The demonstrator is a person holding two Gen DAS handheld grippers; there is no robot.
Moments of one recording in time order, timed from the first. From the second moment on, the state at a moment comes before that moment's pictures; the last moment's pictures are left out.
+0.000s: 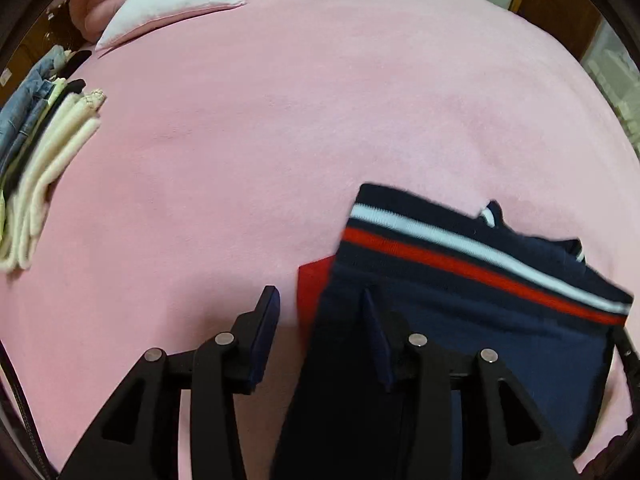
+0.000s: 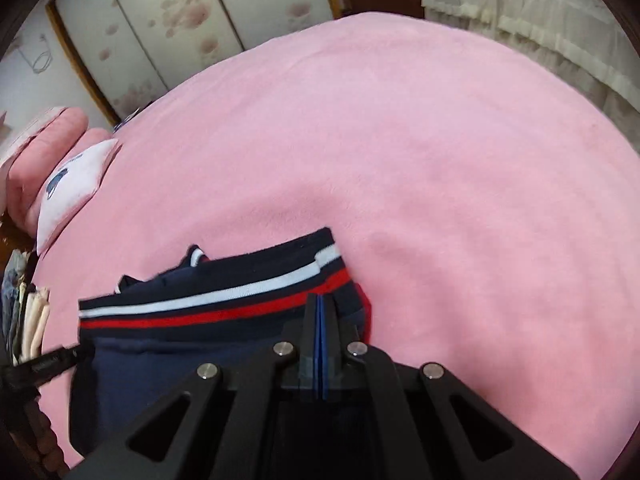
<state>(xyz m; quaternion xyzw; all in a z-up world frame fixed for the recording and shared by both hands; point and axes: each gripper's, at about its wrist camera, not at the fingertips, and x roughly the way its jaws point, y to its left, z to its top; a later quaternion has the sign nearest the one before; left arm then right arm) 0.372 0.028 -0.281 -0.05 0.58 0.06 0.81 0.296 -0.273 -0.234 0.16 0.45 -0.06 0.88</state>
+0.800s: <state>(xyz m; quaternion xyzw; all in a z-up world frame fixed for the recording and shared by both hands) 0.299 -0.035 -0.274 0.00 0.63 -0.01 0.78 0.228 -0.232 -0.253 0.21 0.53 0.07 0.82</state>
